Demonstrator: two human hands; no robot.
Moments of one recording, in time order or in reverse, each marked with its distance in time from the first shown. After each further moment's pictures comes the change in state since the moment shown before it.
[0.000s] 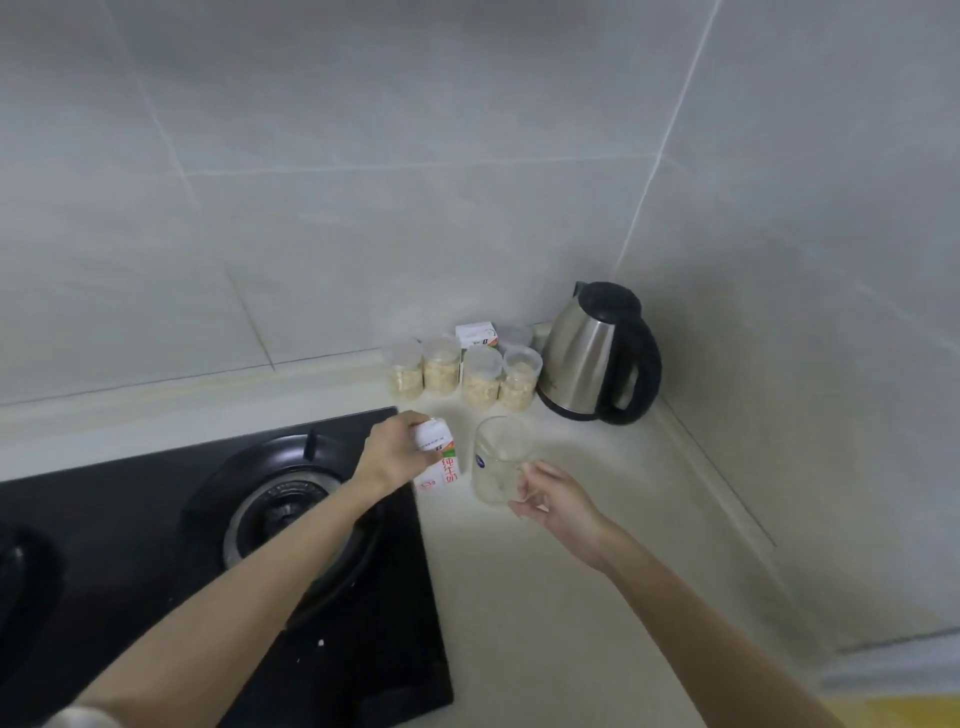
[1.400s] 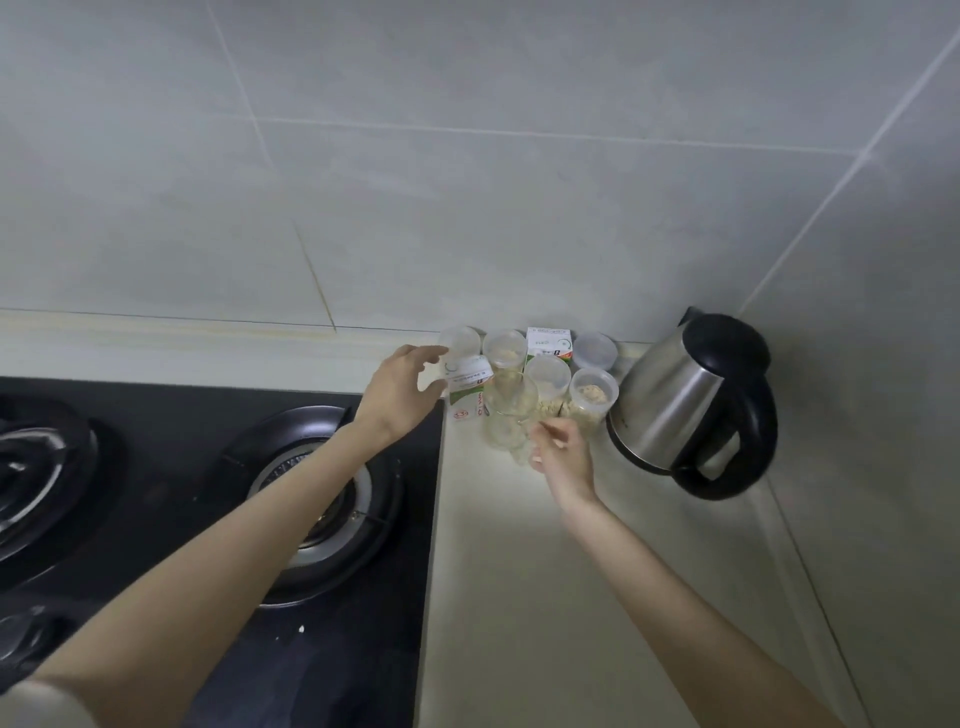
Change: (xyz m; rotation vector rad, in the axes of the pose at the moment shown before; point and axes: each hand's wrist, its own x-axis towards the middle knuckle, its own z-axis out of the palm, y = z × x) left_hand 0.063 -0.001 -0.027 0.062 0.316 0.029; right_hand 0.130 -0.025 0.022 -0.143 0.168 -0.100
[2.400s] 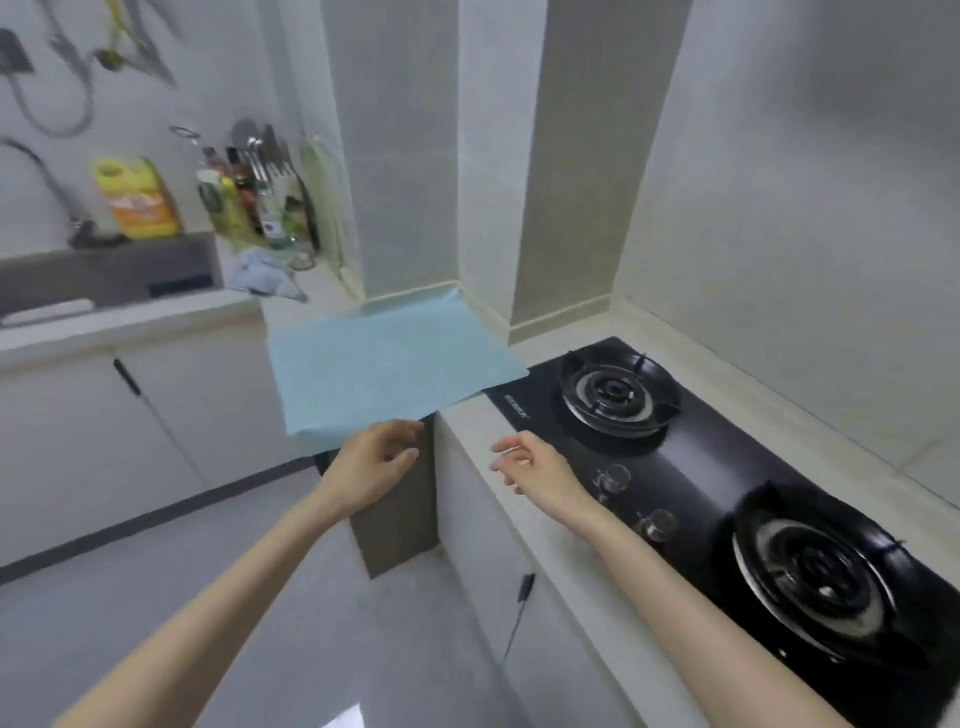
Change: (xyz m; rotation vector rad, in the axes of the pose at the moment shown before) left_hand -0.602 -0.201 -0.300 -0.106 0.651 -0.746; right_hand -0.480 0.036 0.337 -0.685 -1.378 -0.548
